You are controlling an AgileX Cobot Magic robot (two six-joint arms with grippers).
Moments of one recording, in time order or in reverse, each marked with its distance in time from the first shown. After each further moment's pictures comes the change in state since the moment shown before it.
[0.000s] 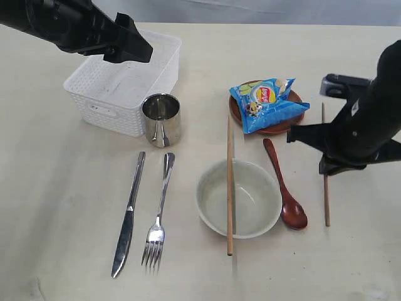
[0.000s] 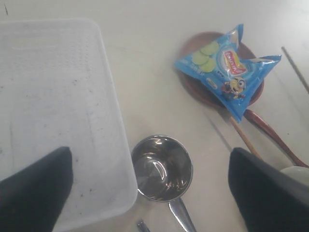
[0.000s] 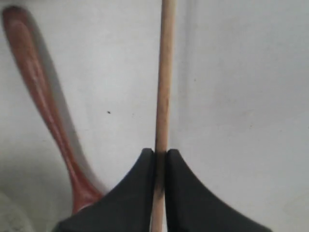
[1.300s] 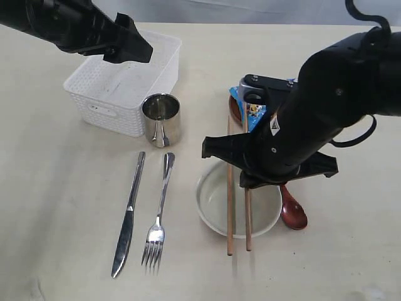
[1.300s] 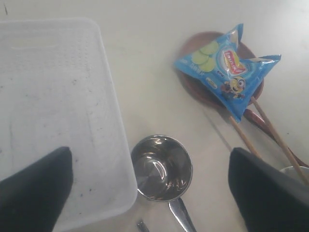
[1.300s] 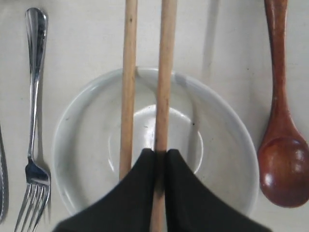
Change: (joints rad) left arm 0.000 0.000 0.000 0.000 0.000 0.000; right arm 0.439 -0.040 -0.076 0.081 0.001 0.250
